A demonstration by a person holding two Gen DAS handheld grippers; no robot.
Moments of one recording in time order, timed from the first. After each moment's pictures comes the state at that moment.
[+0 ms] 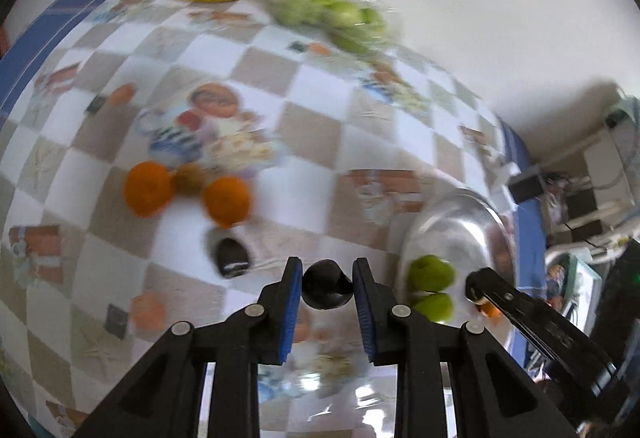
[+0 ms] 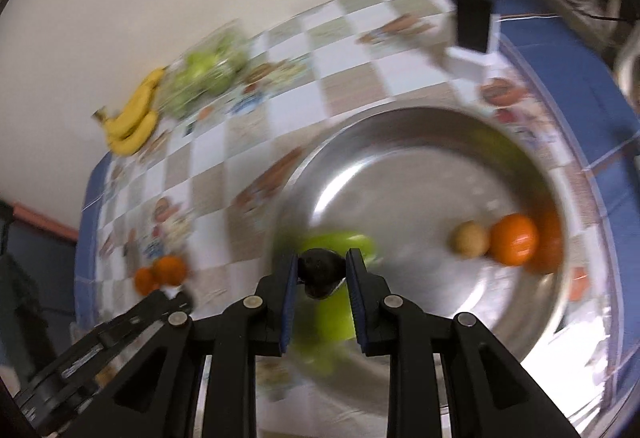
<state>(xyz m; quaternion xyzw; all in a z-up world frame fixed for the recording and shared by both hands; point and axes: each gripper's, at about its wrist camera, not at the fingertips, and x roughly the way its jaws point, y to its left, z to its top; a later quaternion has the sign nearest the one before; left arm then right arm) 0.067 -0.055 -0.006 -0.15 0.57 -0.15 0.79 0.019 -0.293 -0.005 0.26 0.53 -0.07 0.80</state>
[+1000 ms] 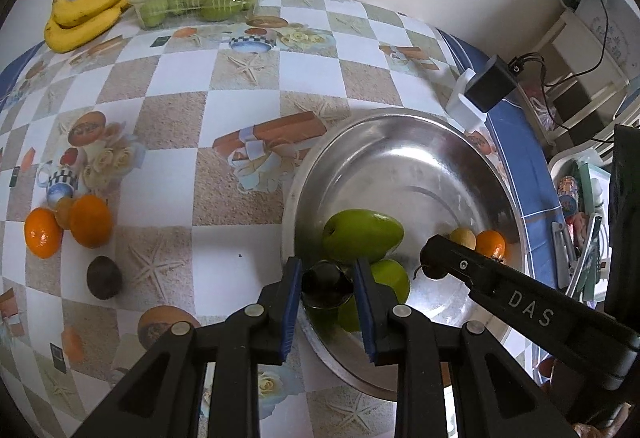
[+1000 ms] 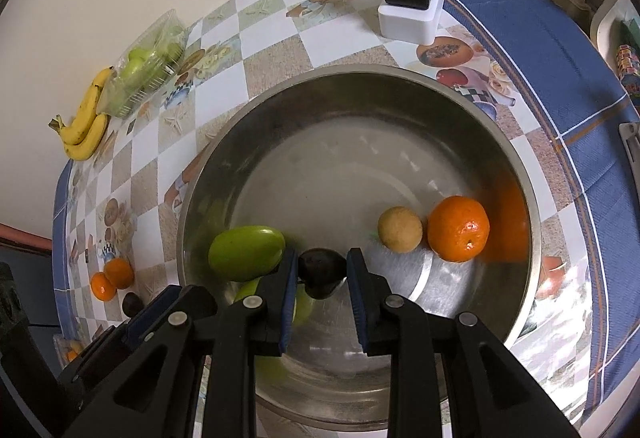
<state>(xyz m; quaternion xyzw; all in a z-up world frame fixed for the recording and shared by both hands) 0.049 -0.161 -0.032 -0.01 0.58 -0.22 0.78 0.008 -0.324 -0.041 0.27 0.57 -0.11 0.77</state>
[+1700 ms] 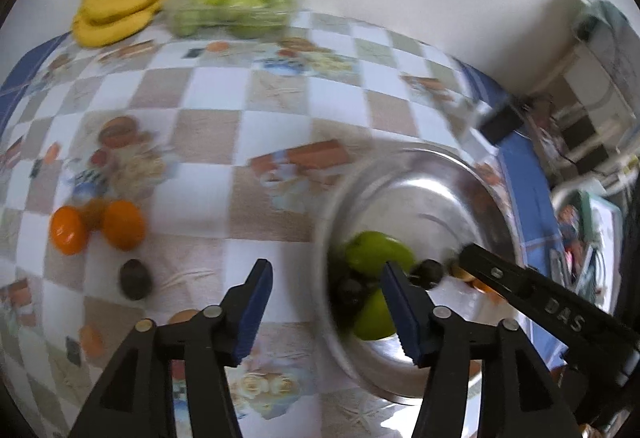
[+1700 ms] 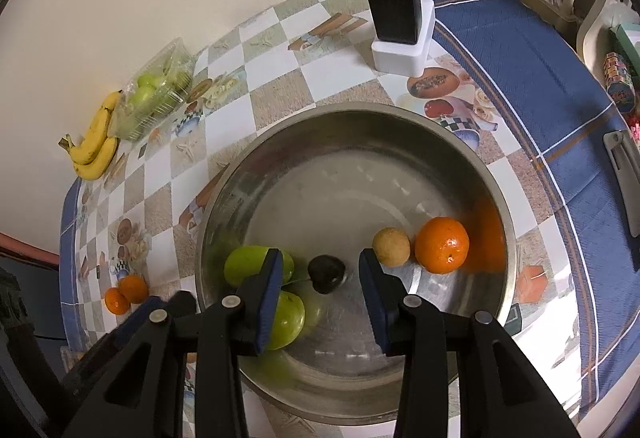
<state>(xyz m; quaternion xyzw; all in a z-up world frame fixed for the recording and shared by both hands) 0.059 -0.138 -0.017 -0.05 0.57 -0.18 0.80 0.006 -0.331 -0.016 0.27 0.54 -0.12 0.79</state>
